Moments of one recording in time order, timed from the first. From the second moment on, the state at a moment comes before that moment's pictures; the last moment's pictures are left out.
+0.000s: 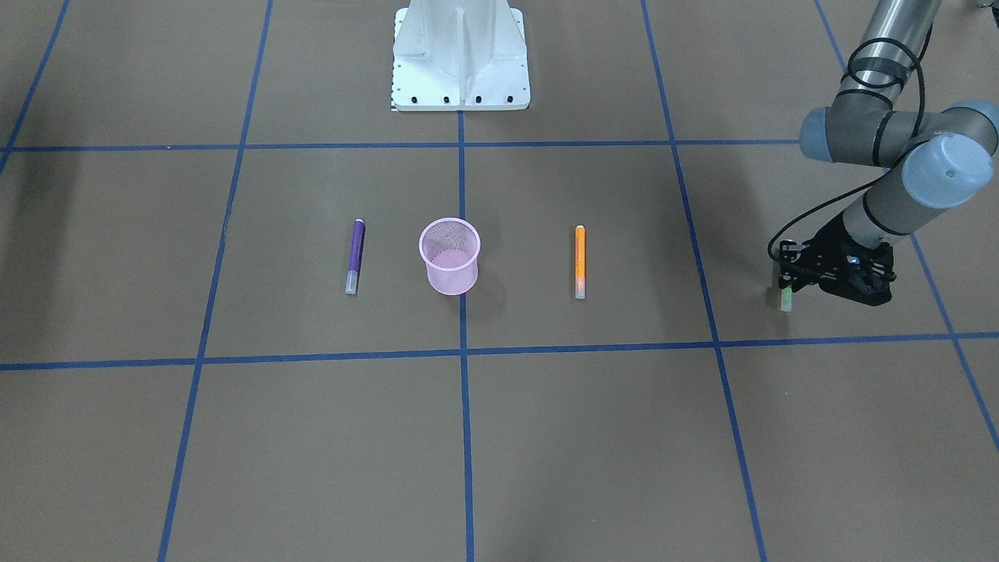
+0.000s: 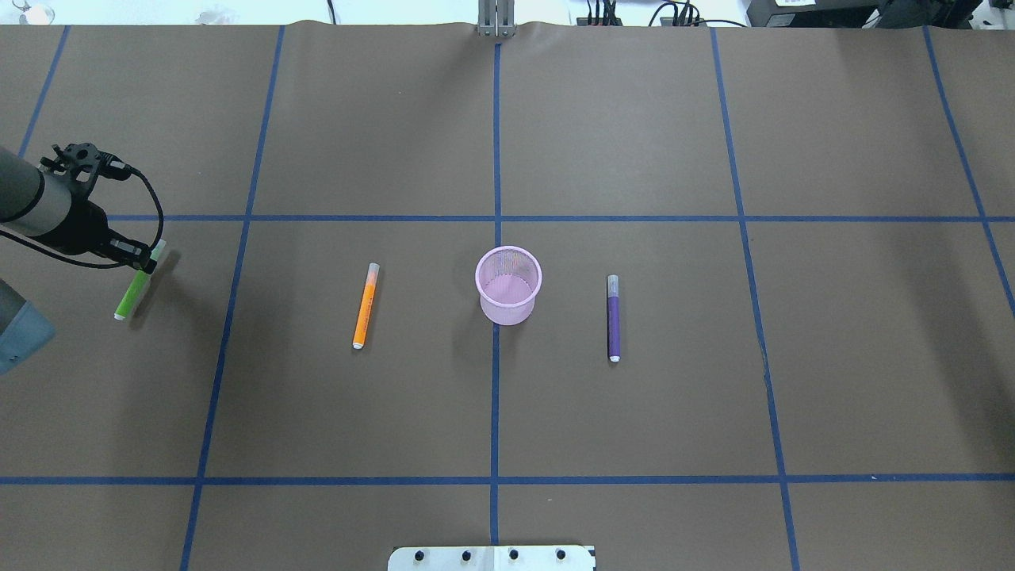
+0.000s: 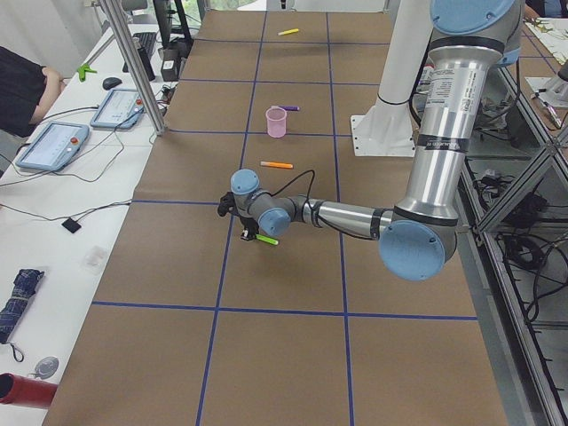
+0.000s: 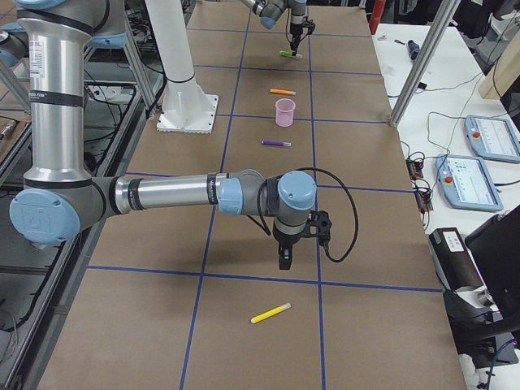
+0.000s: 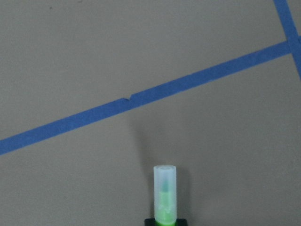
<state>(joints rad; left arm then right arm) -0.96 -1.72 -1.51 -2.14 -2.23 -0.55 1.54 -1.64 1.75 -1.69 2.36 0.01</state>
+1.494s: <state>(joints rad) -0.94 -2.03 -1.72 -2.14 -2.07 -0.91 1.47 -1.59 1.37 -1.32 2.35 -0.01</state>
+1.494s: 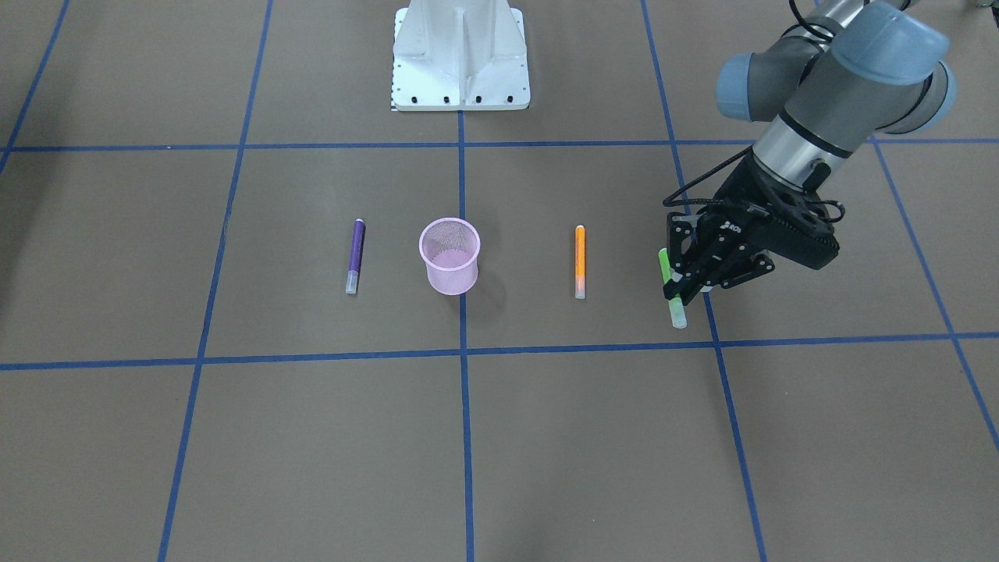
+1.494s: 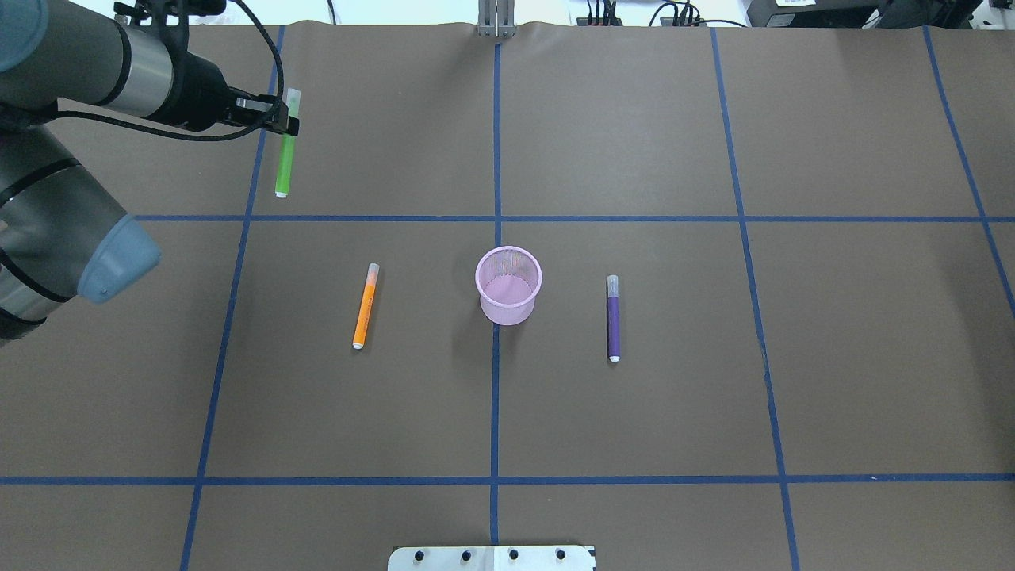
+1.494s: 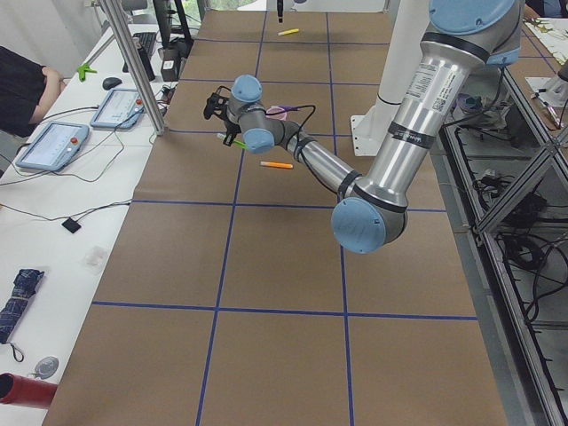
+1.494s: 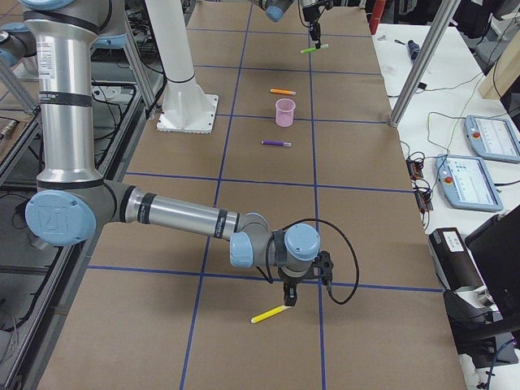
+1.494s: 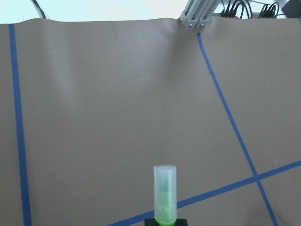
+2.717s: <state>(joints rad) -0.89 -2.05 -1.72 -2.14 -1.98 -0.91 1.45 -1.54 1.16 -1.14 2.29 -0.28</state>
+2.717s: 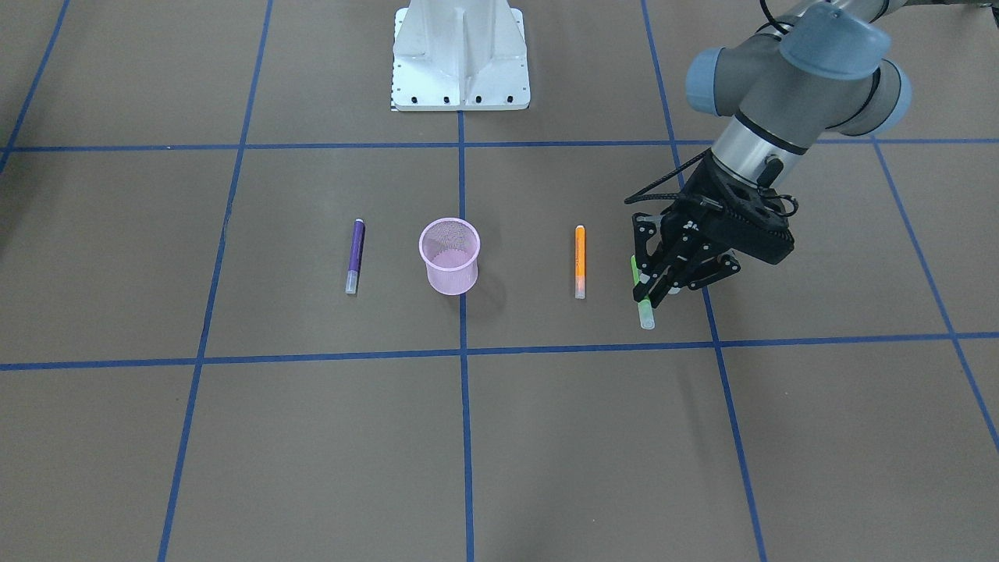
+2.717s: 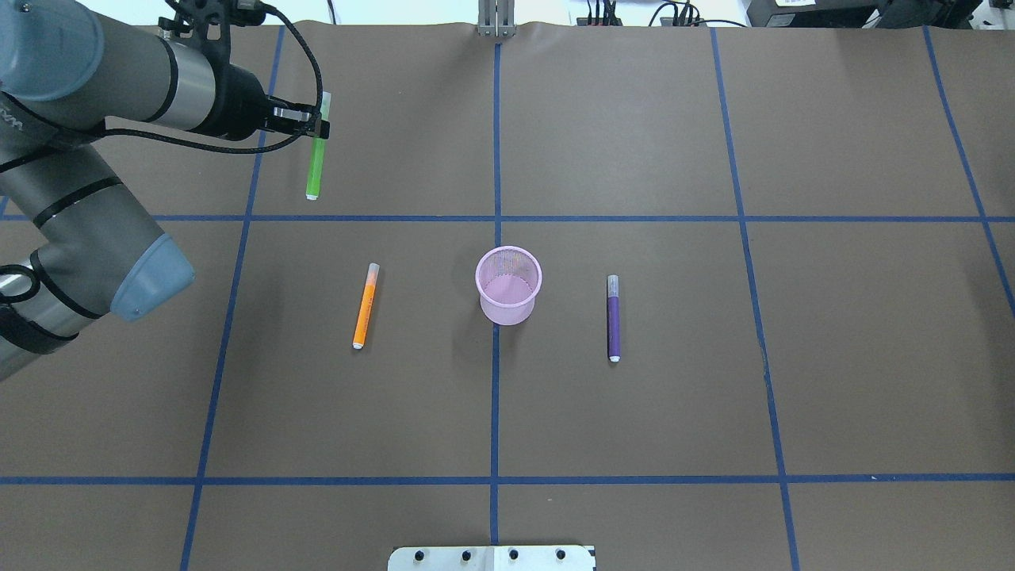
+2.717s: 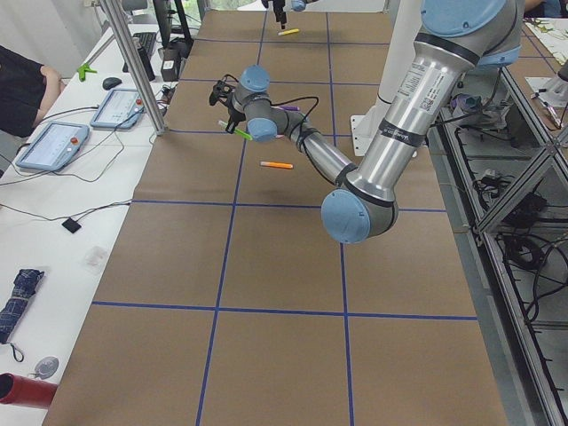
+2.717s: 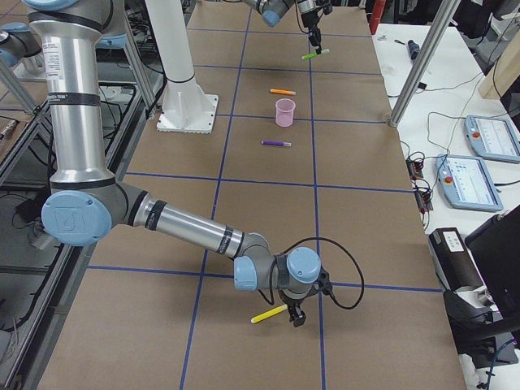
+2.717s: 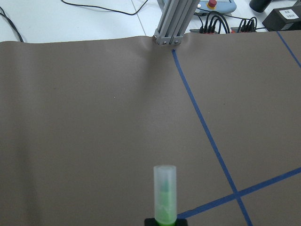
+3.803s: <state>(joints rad) -0.89 -2.04 -1.72 -2.14 -1.98 -0.91 1.40 -1.54 1.12 -1.12 2.29 -0.27</state>
